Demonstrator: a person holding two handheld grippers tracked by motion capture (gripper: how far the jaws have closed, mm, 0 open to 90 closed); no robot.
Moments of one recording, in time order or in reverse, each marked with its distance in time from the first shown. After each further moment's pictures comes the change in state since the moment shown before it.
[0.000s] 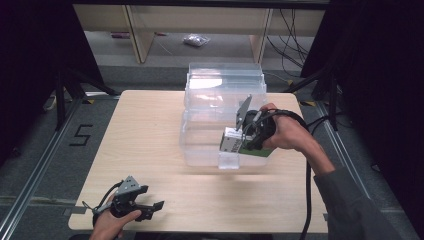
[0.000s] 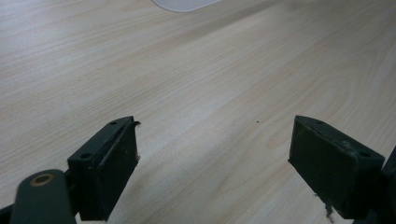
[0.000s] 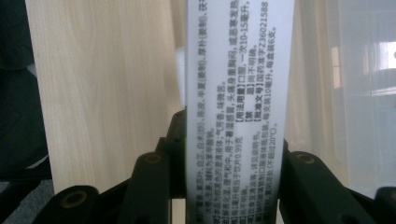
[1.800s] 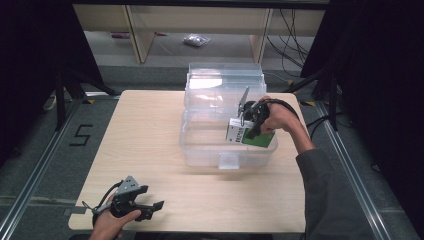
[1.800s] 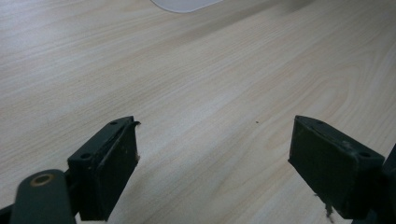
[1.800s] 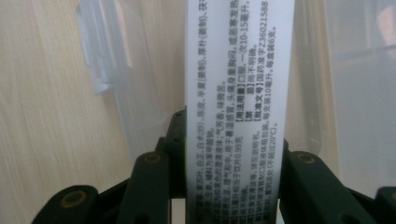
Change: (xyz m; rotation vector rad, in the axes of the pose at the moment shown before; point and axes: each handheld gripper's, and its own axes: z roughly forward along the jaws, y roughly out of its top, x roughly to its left) left arm -0.001 0.000 0.000 -0.012 -0.003 -0.013; right arm -0.084 -0.020 0.072 0.075 0.092 0.088
